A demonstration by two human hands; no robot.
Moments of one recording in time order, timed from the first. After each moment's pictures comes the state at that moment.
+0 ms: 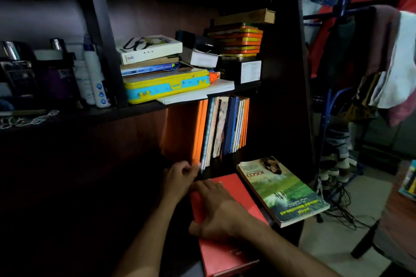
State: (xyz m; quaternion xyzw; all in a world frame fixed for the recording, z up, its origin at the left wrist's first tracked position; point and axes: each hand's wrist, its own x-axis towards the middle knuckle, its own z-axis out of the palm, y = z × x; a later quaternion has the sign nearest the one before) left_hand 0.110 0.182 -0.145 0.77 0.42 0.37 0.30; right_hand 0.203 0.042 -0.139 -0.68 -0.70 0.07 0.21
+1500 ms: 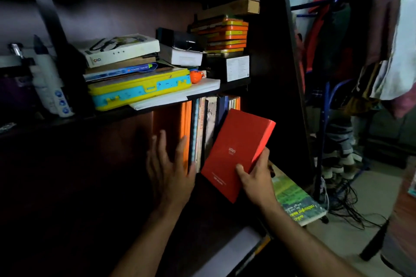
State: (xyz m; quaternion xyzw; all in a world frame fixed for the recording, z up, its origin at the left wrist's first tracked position) left_hand 0.146 0.167 -0.133 0.78 0.36 0.50 -0.10; right_hand 0.306 0.048 -0.138 -0.66 -0.37 0.09 0.65
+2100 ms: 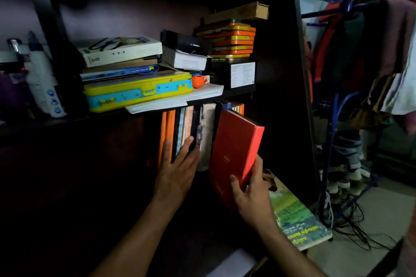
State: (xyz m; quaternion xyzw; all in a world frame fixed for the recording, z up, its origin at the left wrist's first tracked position) left_hand 0.164 0.201 -0.129 0.84 0.33 0.15 -0.40; right_hand 0.307 0.050 -0.148 -0.64 -0.47 0.04 0.61
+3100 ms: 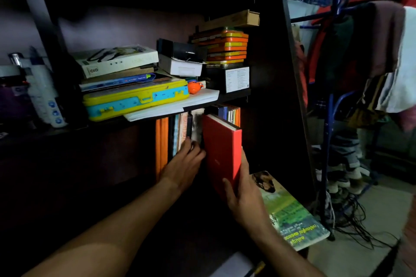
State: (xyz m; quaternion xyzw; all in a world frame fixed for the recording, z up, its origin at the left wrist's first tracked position) left_hand 0.192 0.221 -0.097 0.81 0.20 0.00 -0.55; right_hand 0.291 0.045 -0.138 -0.67 -0.51 0.00 0.54
